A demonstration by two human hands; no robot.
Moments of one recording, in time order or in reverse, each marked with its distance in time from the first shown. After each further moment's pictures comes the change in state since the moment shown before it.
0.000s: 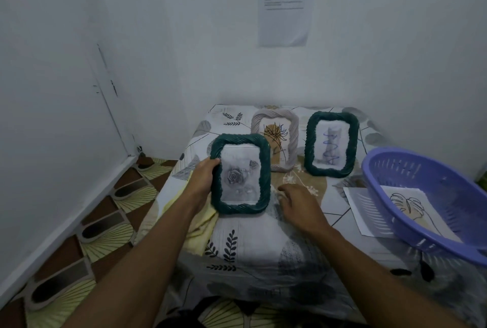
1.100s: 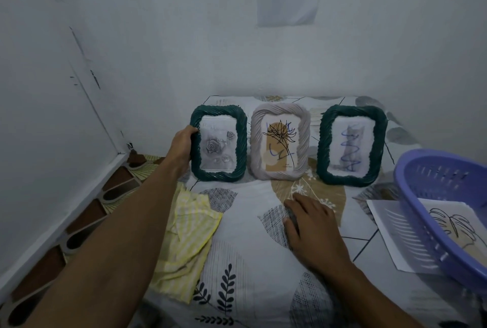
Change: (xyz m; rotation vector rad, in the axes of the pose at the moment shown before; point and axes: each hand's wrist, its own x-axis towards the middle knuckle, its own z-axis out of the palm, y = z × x) left_hand 0.155 0.013 -0.014 0.024 0.071 -0.005; right_hand 0.014 0.026 0.032 -0.289 0.046 -0.046
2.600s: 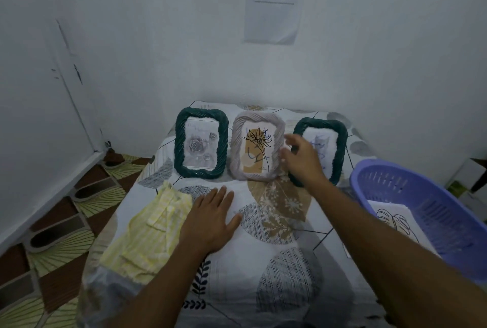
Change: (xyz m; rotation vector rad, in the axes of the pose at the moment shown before) left_hand -0.134 -0.120 0.034 1.422 -0.279 0.589; right_hand 0.099 0.012 -0.096 0.741 0.149 0.280
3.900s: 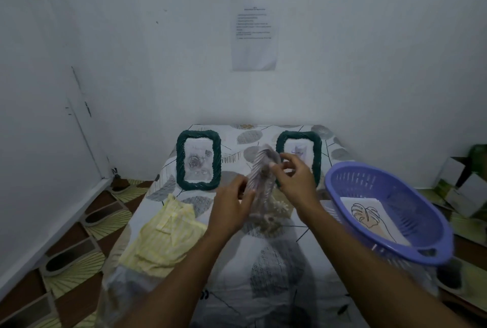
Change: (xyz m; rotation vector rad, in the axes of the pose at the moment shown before) left_hand -0.018 0.090 -0.095 -0.700 0.450 0.104; right_hand -0.097 -0.030 -0.037 0.228 0.127 -0.024
